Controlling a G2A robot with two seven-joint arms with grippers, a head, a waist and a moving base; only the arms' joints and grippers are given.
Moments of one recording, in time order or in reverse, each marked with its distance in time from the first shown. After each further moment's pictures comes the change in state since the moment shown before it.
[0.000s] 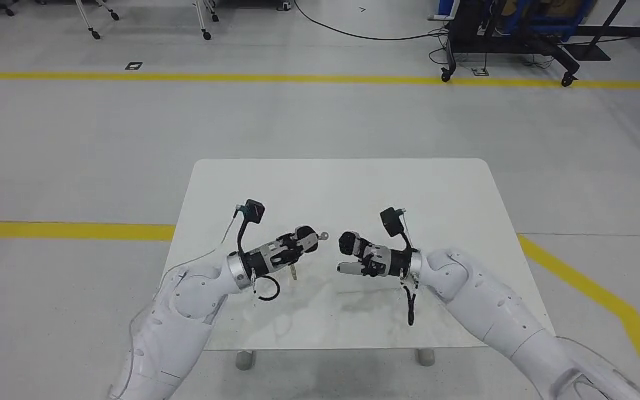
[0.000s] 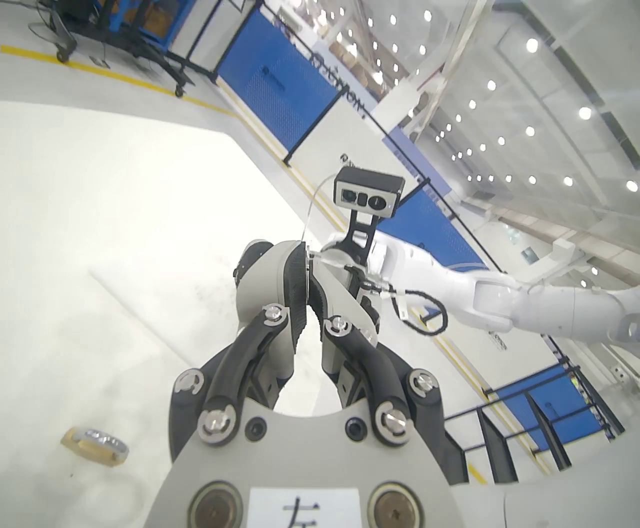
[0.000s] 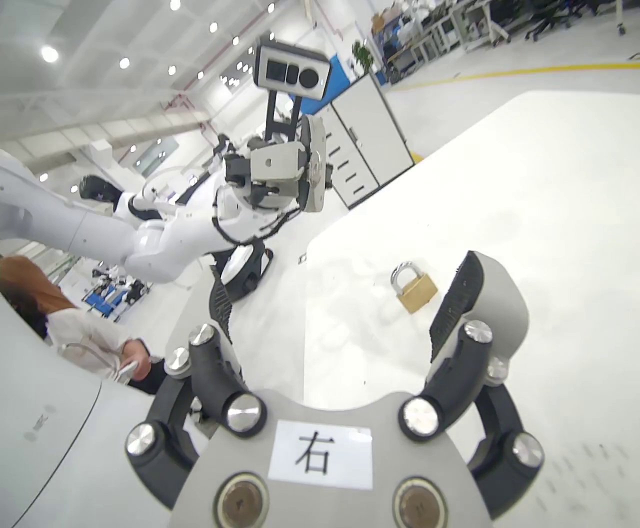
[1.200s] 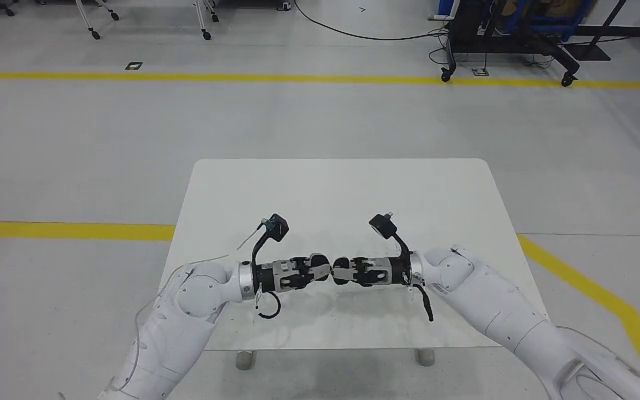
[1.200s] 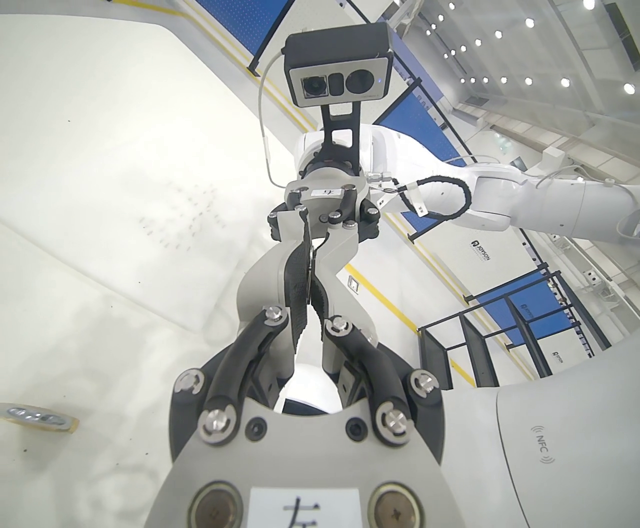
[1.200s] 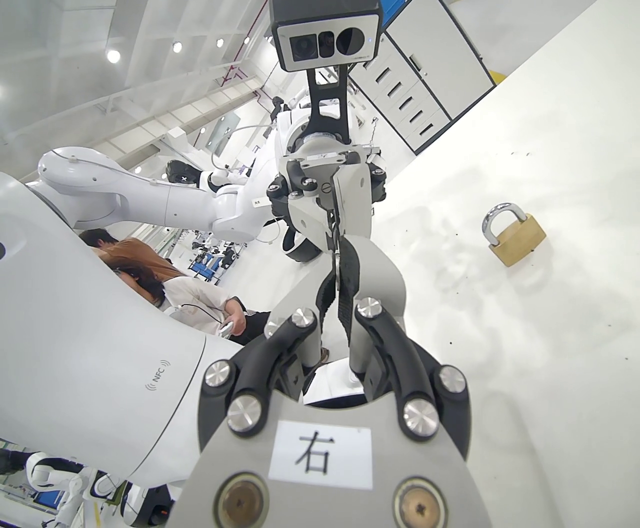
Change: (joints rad) left arm -0.049 0.029 0.103 0.041 -0.016 -0.082 -0.139; right arm 0.079 0.012 -0.130 0.026 0.514 0.000 0.461
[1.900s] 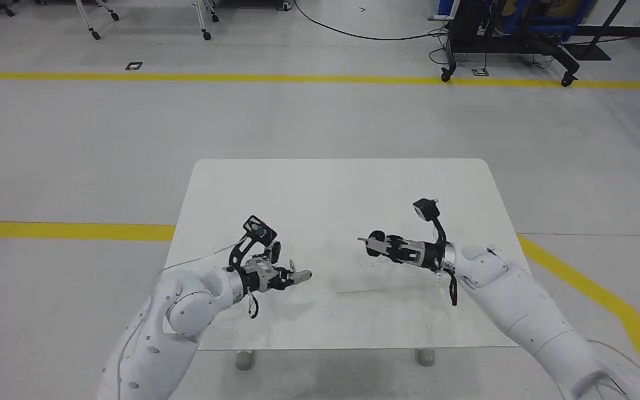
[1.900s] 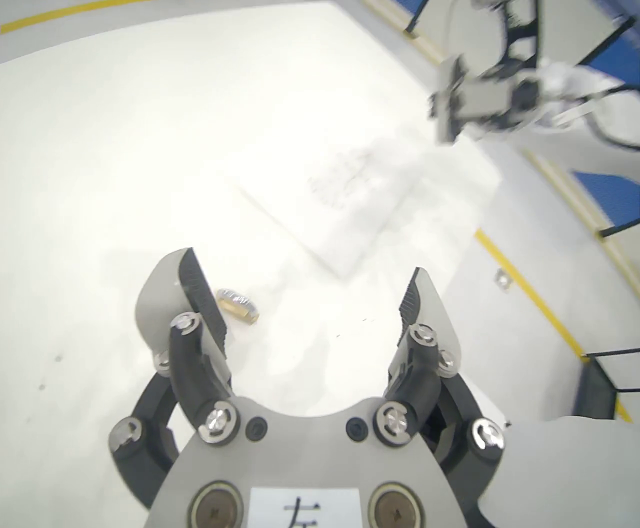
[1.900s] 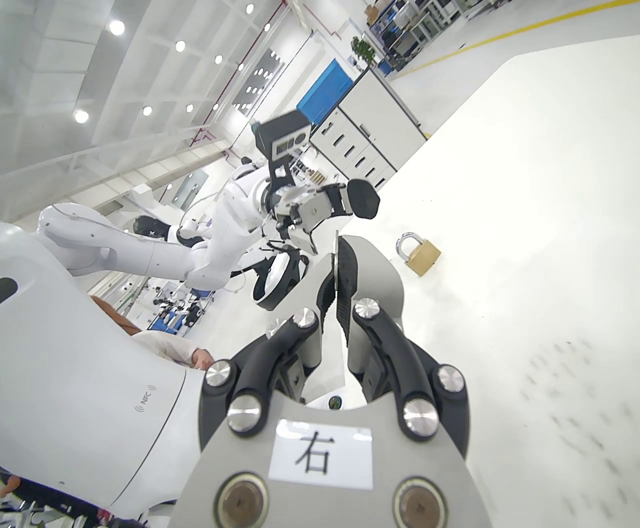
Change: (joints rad) left arm 0.171 0.049 -0.107 -0.279 0.703 0.334 0.109; right arm -0.107 0.059 0.247 0.033 -0.044 0.000 -0.080
